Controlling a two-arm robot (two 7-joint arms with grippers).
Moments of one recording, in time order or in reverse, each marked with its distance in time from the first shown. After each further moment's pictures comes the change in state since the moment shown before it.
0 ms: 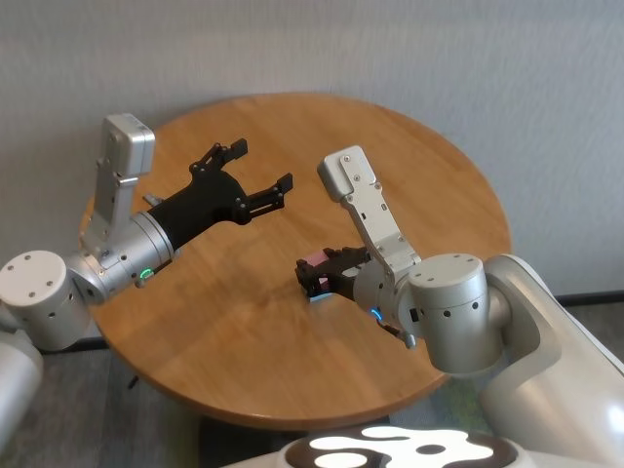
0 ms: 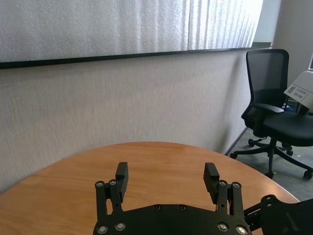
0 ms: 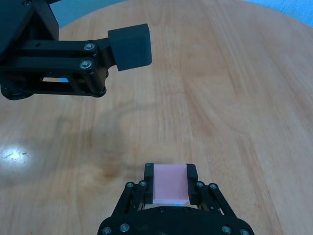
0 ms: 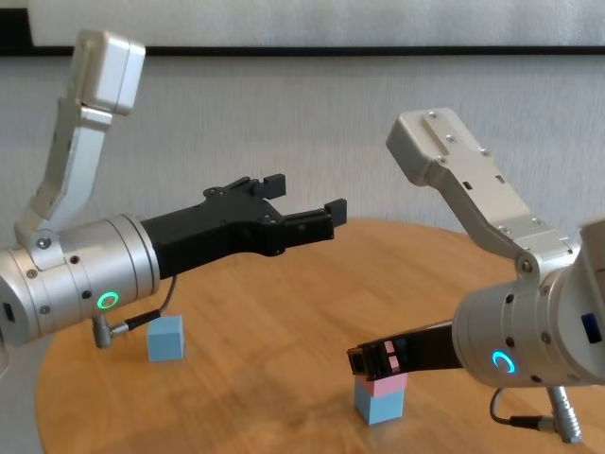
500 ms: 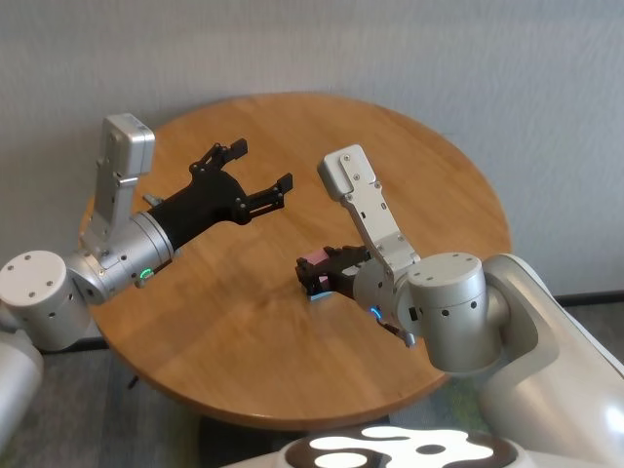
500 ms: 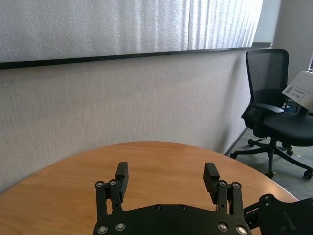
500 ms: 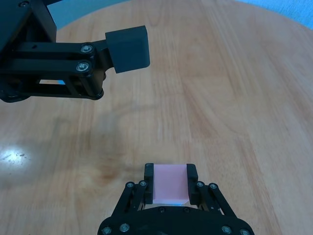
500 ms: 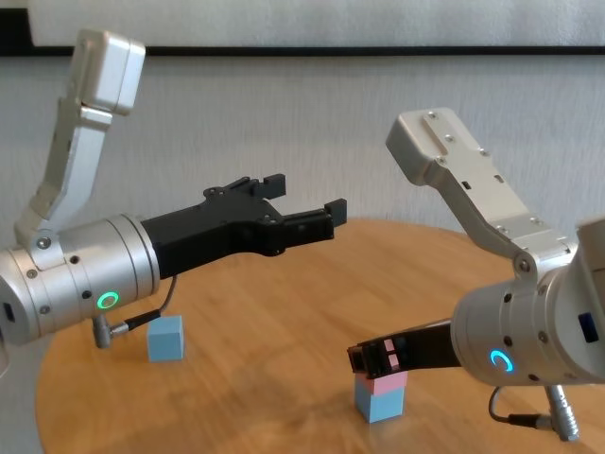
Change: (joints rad) left arm 0.000 0.000 0.000 0.000 0.000 0.000 0.000; right arm 0.000 -0.011 0.008 0.009 -0.018 -0.005 0.009
